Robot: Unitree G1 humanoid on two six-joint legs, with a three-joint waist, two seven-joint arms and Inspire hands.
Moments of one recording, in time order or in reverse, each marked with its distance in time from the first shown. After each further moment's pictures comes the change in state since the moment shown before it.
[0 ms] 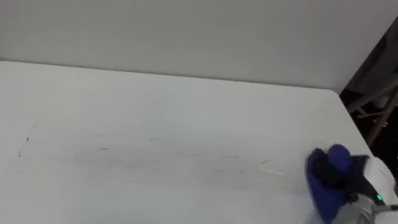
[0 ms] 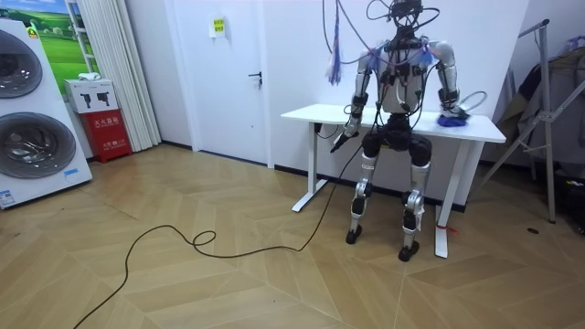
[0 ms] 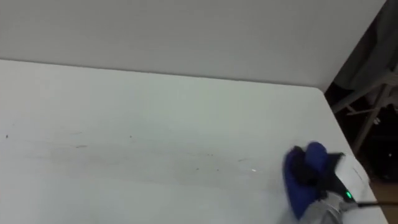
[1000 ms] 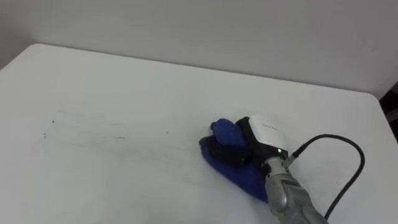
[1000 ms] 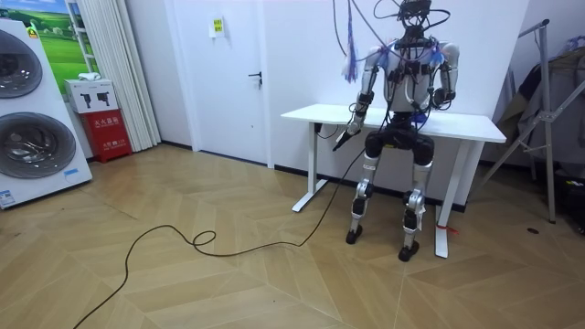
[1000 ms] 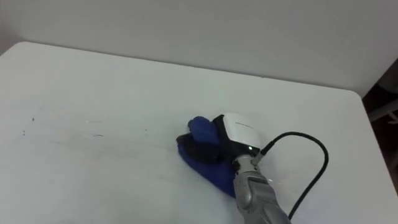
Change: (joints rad) left arm 0.027 -0.016 -0.050 -0.123 0.006 -0.004 -0.048; right arm 0.024 0.036 0.164 -0.137 -0.256 -0.126 0.157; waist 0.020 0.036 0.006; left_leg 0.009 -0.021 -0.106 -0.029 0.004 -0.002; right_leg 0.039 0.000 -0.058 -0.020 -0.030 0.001
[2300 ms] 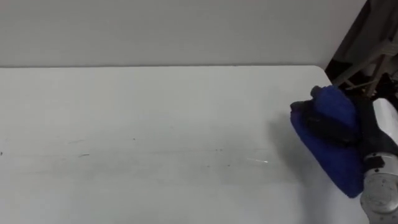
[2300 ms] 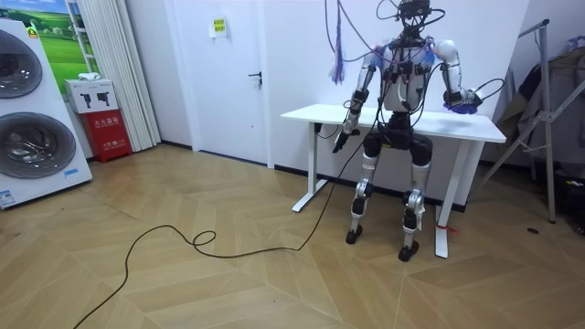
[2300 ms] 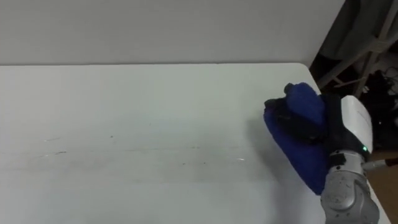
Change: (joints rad) left arm 0.164 0.051 0.134 -0.120 -0.034 -0.001 -0.205; right arm 0.207 -0.141 -0.454 -0.479 0.287 0.116 0.196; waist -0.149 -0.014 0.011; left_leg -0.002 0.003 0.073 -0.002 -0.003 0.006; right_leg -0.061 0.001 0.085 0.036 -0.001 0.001
